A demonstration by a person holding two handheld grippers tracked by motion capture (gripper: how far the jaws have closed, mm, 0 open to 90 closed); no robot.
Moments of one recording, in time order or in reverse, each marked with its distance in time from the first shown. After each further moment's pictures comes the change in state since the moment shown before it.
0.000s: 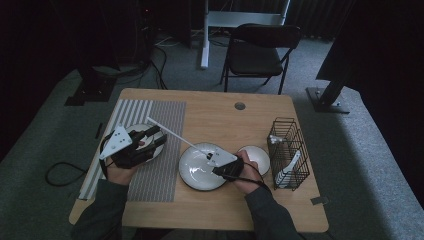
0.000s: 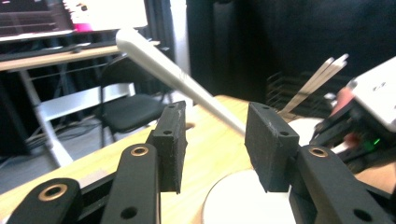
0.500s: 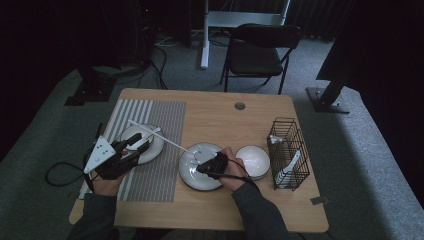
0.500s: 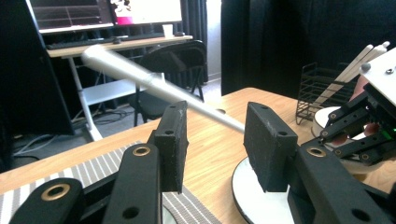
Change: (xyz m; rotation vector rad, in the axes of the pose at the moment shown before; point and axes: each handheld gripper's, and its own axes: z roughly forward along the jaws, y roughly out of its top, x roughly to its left) left arm 0.004 -0.022 -0.036 0.005 0.132 -0.028; right arm 0.014 0.033 0.025 0.057 0.034 -0.046
